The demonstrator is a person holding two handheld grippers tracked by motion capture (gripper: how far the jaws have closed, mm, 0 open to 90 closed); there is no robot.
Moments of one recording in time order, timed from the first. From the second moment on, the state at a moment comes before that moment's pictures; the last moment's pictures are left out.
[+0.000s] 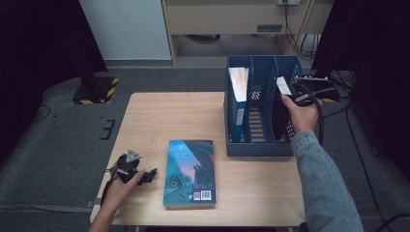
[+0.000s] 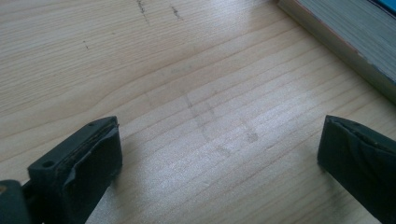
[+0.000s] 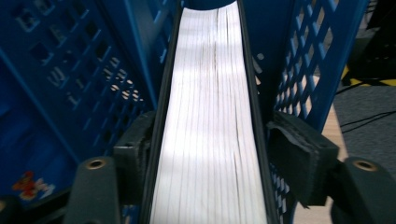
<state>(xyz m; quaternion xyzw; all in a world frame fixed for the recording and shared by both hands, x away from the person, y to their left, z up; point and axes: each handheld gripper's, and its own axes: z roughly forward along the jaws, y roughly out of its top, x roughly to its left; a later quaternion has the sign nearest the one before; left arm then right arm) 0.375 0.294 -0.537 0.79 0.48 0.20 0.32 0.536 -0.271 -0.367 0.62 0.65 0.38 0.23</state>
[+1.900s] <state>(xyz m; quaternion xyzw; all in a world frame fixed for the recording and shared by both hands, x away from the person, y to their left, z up) 0.375 0.293 -0.537 0.79 0.48 0.20 0.32 0.373 -0.246 -0.431 0.51 0.72 0.43 0.22</state>
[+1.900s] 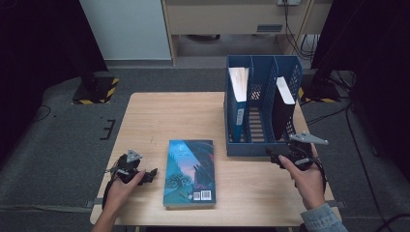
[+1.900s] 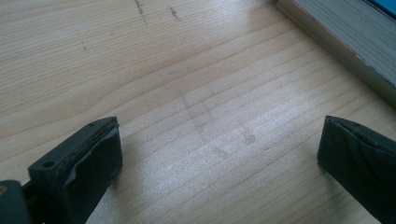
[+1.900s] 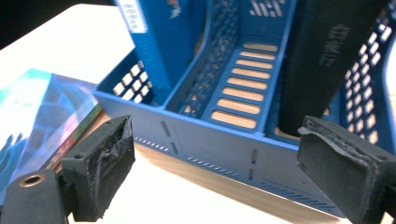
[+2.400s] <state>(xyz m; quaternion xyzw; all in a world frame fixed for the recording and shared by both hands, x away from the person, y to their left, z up) 0.376 0.291 -0.537 0.79 0.48 0.20 0.32 0.359 -0.187 -0.464 0.46 0.77 0.40 0.19</state>
